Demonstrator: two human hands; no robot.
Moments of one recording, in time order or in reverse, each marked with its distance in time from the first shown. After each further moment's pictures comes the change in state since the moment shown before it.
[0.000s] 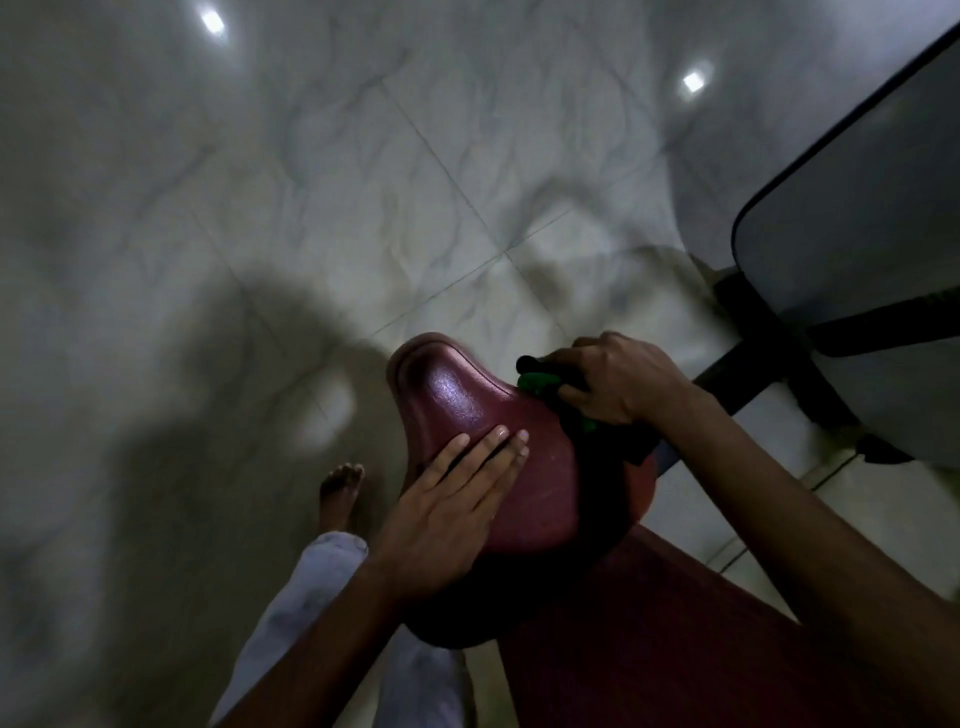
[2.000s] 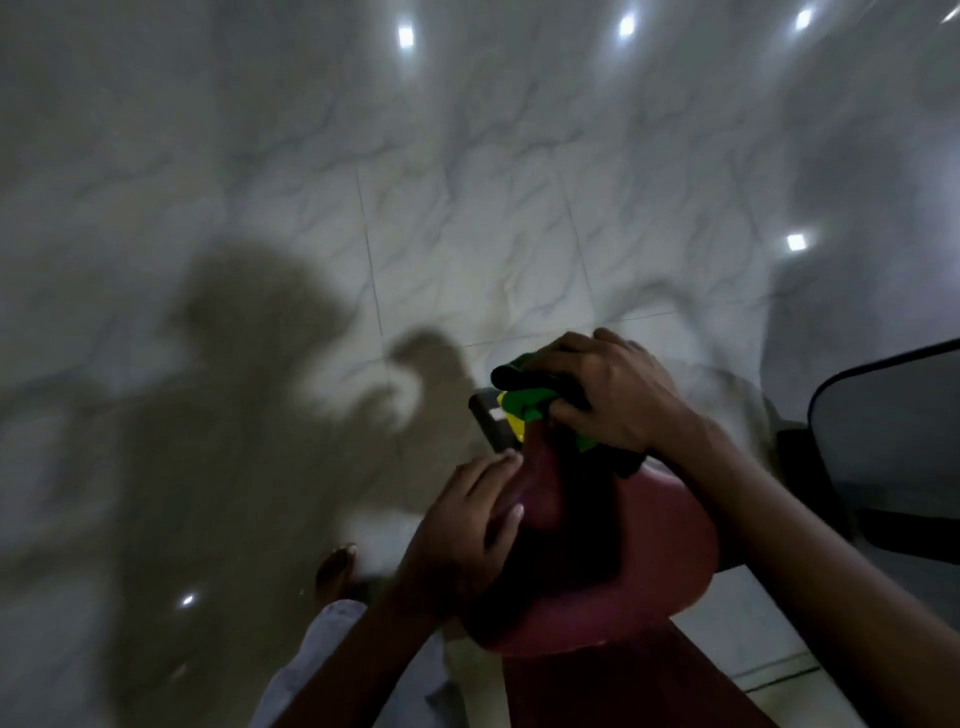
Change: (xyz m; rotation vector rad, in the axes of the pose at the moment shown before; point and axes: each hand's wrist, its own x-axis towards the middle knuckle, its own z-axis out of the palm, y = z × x) left_hand -0.069 -0.013 -0.038 -0.808 0.353 -0.754; right_hand 0.027 -0.155 -0.082 -0.128 0.052 -0.409
